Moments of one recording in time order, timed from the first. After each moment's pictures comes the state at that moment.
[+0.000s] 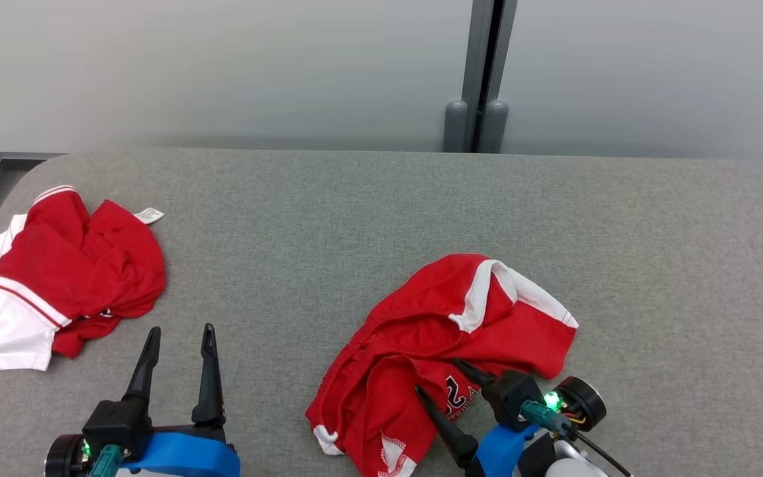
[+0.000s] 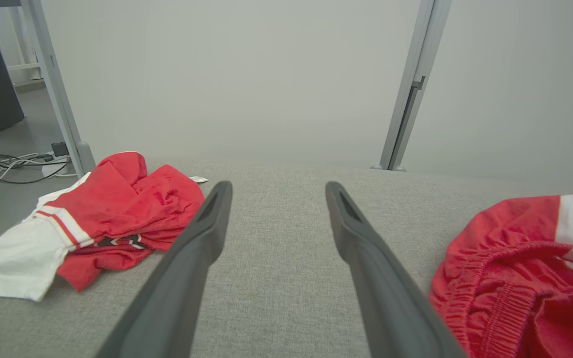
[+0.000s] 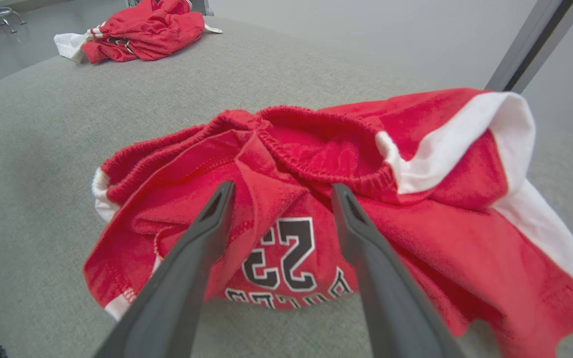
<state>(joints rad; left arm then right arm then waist) -0.02 0.05 -0.01 0.26 -0.12 -0.09 -0.26 -0.27 -0.06 0.52 0.51 0.13 0.13 -0.12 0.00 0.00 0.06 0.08</state>
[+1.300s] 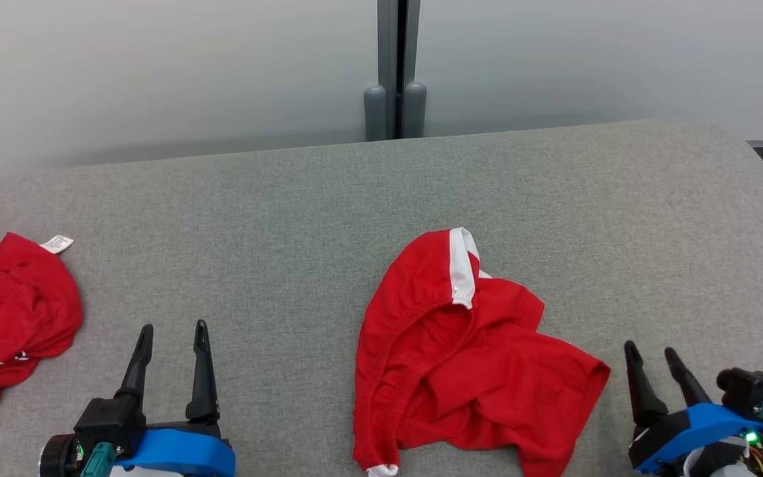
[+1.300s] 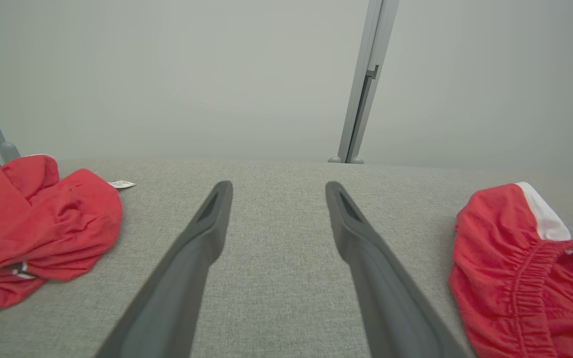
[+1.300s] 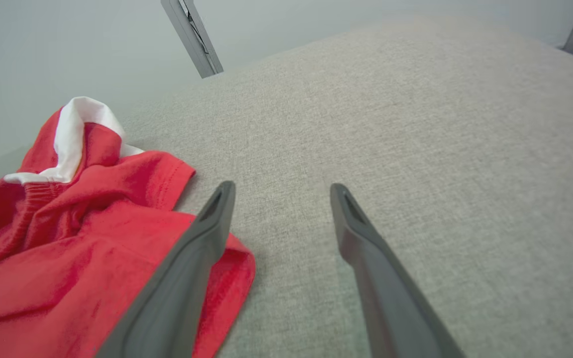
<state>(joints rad) -0.03 0.05 0.00 0.26 -0.14 -0.08 -0.26 -0.20 -0.15 0.04 0.65 0.45 0.13 -0.24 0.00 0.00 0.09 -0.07</state>
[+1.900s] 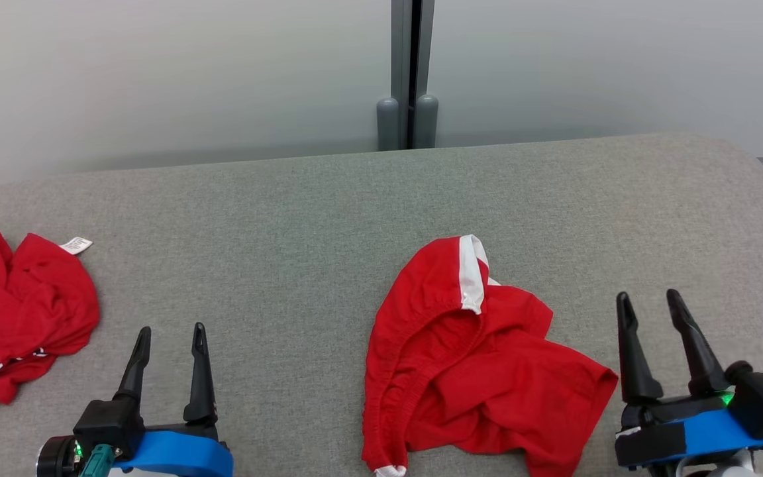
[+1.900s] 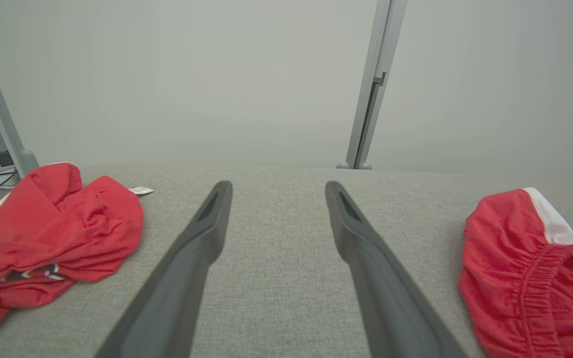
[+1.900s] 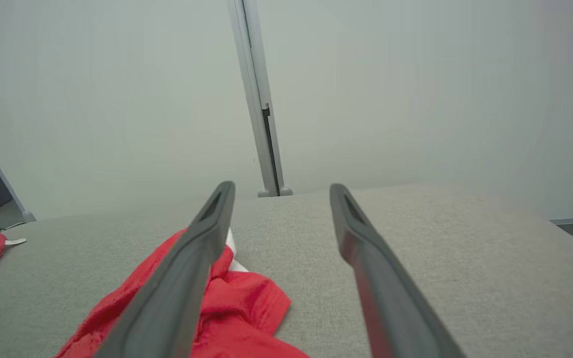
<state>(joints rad) -0.02 0.05 0.00 0.26 -0.12 -0.09 -0.26 -0.04 -0.07 -0.03 0.13 0.22 0.13 -0.26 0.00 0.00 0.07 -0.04</state>
